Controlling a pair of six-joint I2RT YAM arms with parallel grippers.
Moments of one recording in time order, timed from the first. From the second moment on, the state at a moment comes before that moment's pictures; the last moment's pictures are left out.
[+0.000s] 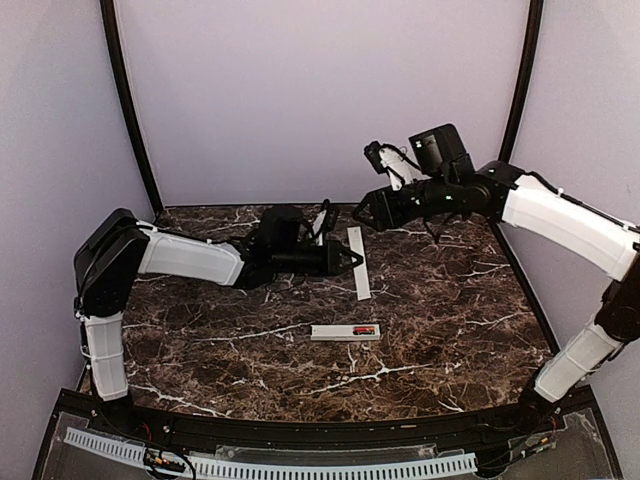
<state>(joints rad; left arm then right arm) -0.82 2.00 1.28 0.39 0.42 -0.69 0.75 1.57 1.51 -0.58 -0.09 0.15</state>
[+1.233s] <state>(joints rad) -0.84 1.64 1.25 0.34 0.75 -0.24 0.69 1.37 1.32 -0.27 -0.78 0.14</state>
